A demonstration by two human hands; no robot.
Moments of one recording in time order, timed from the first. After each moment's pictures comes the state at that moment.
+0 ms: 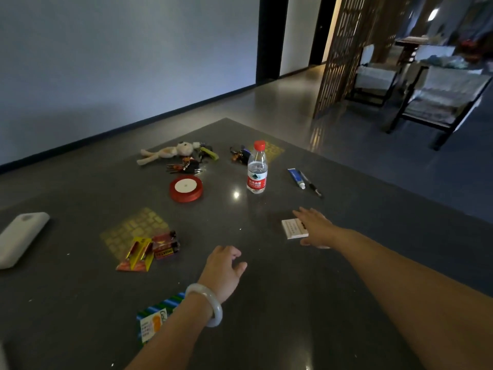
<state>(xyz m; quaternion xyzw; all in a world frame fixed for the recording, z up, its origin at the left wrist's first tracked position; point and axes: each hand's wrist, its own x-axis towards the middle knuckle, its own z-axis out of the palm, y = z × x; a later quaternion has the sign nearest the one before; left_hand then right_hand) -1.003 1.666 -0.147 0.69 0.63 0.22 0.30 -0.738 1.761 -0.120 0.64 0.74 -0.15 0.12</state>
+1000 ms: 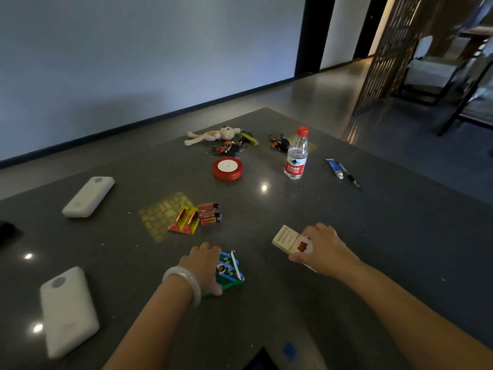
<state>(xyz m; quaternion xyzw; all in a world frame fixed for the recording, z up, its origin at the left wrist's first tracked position) -1.101 1.602 -0.117 0.70 0.67 -0.15 0.20 -0.827 1.648 -0.112 0.64 0.74 -0.20 -0.06</state>
